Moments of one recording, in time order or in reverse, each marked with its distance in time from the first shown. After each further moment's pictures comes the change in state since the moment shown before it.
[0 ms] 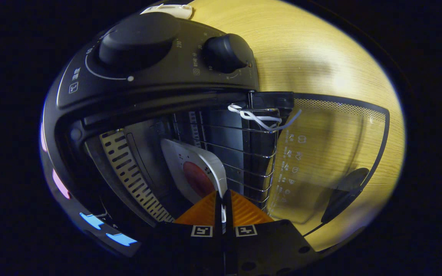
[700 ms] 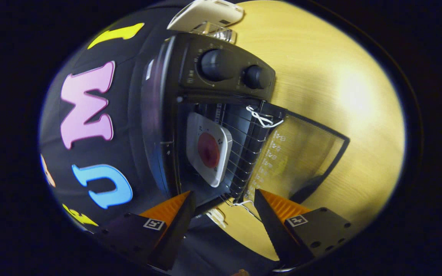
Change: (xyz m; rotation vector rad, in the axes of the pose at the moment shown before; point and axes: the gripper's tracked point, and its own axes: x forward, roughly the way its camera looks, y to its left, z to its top) arm -0.101 -0.022 -0.016 -0.404 0.077 0.035
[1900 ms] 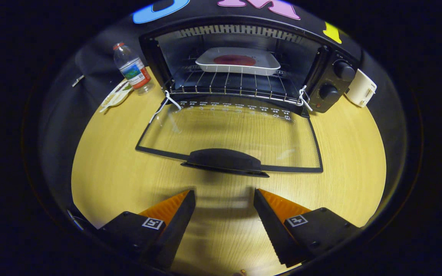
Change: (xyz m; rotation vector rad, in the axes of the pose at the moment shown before) arm 0.034 -0.167 -0.045 -1.307 0.007 -0.443
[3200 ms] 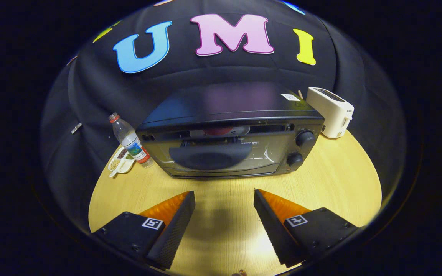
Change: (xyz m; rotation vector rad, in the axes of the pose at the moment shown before) arm -0.085 -0.011 0.072 0.141 -0.391 0.003
